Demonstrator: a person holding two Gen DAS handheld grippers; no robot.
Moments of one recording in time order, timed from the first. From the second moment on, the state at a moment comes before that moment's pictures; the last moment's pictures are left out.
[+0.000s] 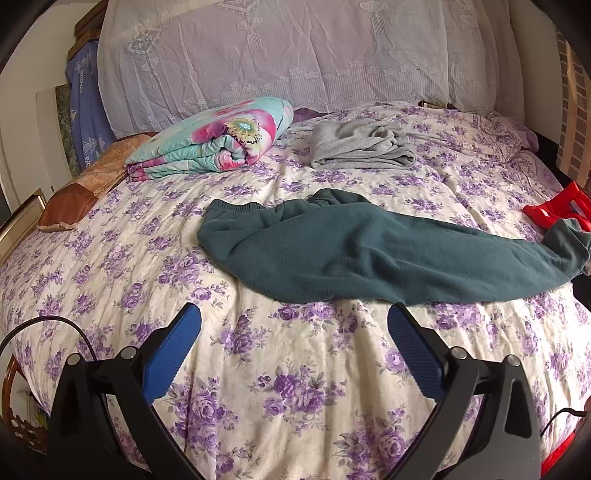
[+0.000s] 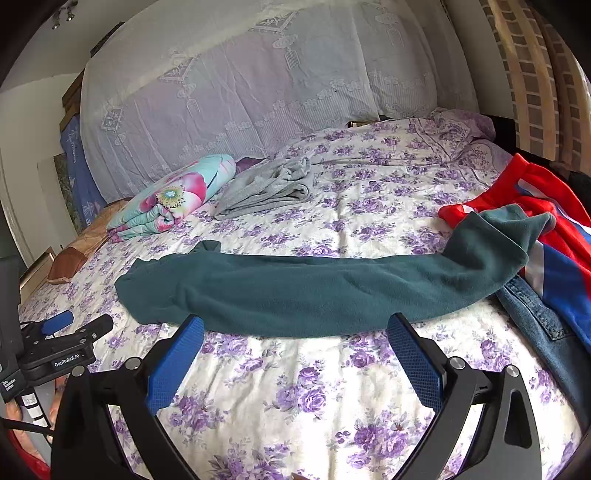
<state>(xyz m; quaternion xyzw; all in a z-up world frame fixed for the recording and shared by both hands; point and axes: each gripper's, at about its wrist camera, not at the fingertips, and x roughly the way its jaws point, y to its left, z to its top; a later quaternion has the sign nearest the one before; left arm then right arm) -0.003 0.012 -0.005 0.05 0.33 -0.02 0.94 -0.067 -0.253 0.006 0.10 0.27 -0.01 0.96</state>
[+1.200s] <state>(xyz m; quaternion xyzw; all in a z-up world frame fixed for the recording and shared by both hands) -0.005 0.011 -0.011 0.05 0.34 -0.02 0.94 -0.068 -0.258 0.004 0.11 0.27 -0.01 0.96</state>
